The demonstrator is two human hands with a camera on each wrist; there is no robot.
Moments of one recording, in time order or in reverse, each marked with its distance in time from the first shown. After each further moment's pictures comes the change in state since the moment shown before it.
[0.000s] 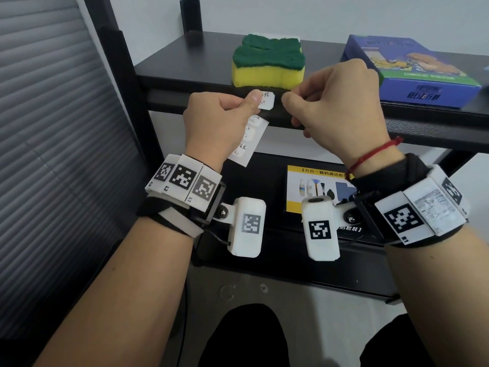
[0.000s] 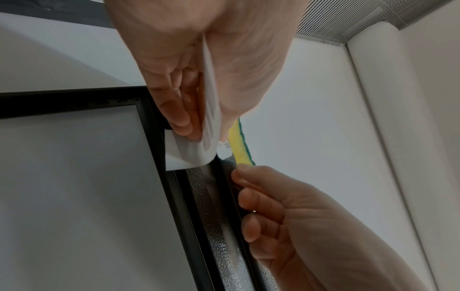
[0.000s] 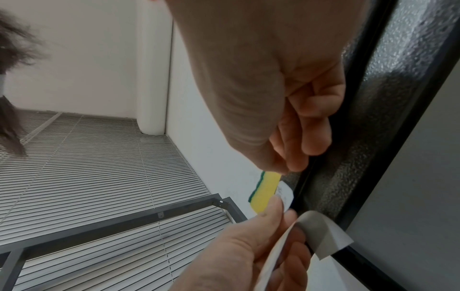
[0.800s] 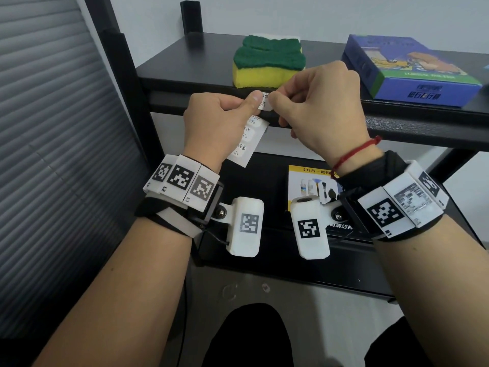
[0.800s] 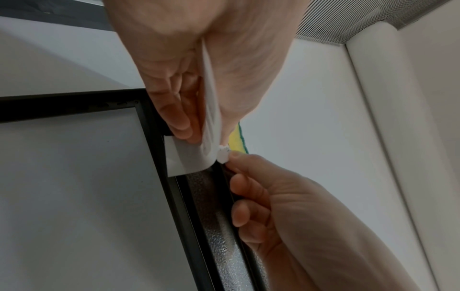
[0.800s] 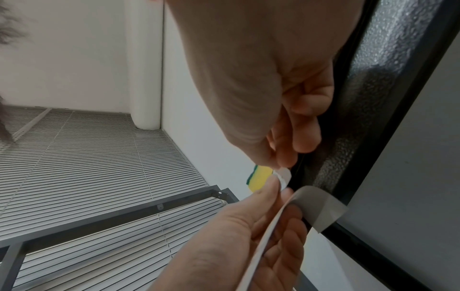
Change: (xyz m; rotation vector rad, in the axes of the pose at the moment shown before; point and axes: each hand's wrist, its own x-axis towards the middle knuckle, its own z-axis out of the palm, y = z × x) left_hand 0.002 -0.002 -0.004 -0.004 -0.038 0.015; right_hand 0.001 -0.011 0.015 0.028 -0.007 0.013
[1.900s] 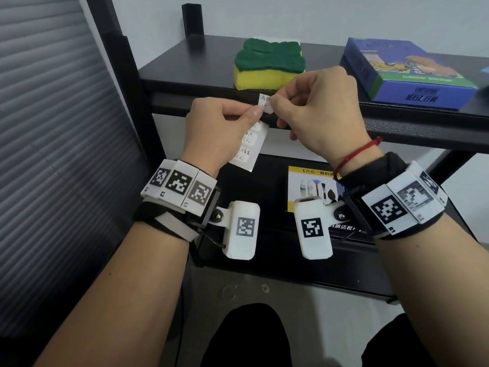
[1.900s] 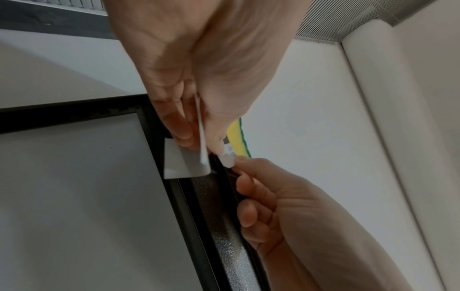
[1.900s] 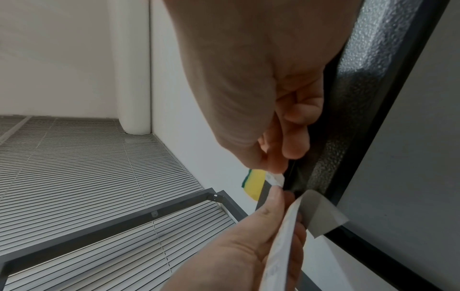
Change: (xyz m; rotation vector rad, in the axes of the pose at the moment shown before) left_hand -0.006 -0.003 -0.007 0.064 -0.069 0.083; right_hand -0.001 0.004 -0.001 0.056 -0.047 -0.044
